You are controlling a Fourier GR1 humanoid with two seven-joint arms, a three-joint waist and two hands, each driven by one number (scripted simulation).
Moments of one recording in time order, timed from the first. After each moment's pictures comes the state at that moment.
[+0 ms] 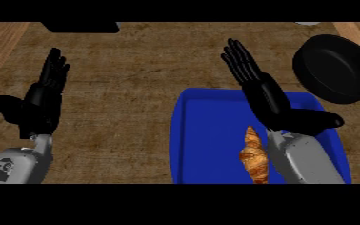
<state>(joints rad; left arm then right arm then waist) -0.20 0.44 -0.16 -1.56 0.23 0.41 0.07 -0.36 -0.20 0.29 -1.56 -0.31 0.01 -0.12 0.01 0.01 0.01</state>
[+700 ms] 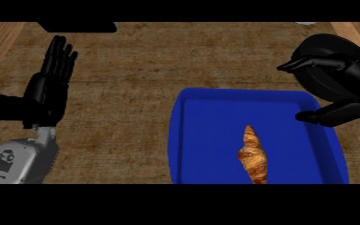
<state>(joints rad) -0.25 0.39 -0.12 -1.56 0.32 0.32 0.00 -0.45 -0.71 0.16 -1.35 -0.15 0.54 -0.42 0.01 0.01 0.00</state>
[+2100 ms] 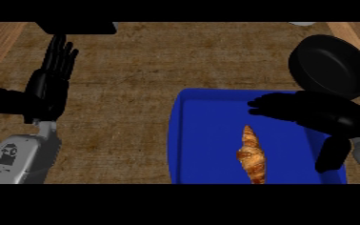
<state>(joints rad) -0.28 0.34 -0.04 -1.51 0.29 0.23 0.00 -0.38 -0.81 0.40 -1.64 0.43 0.65 -0.35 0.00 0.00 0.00</state>
